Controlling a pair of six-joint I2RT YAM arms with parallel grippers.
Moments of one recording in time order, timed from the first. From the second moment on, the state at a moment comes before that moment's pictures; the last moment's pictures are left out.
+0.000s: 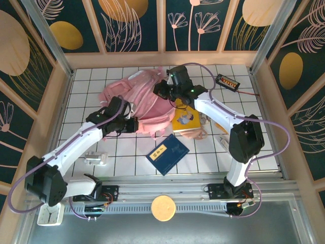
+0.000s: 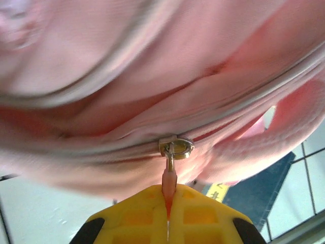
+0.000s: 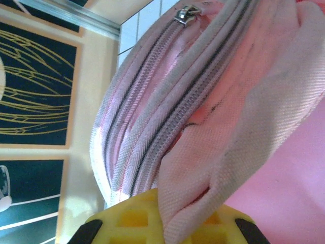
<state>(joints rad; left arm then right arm) -0.50 1.26 0.98 -0.71 0.18 -0.45 0.62 1.78 1.51 -0.30 -0.31 0.87</state>
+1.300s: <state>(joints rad) 0.08 1.33 1.00 -0.63 0.08 -0.25 0.53 1.79 1.56 -0.34 -0.51 0.72</state>
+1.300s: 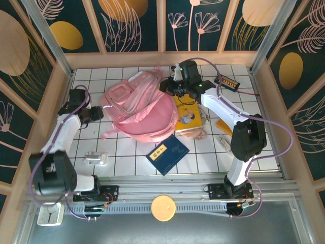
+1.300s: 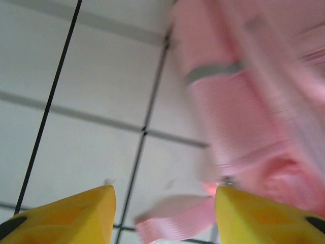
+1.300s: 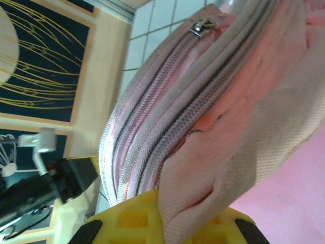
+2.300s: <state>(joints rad) -0.51 1.48 1.20 -0.46 -0.14 0.04 0.59 1.95 1.77 -0.27 -0.50 0.84</state>
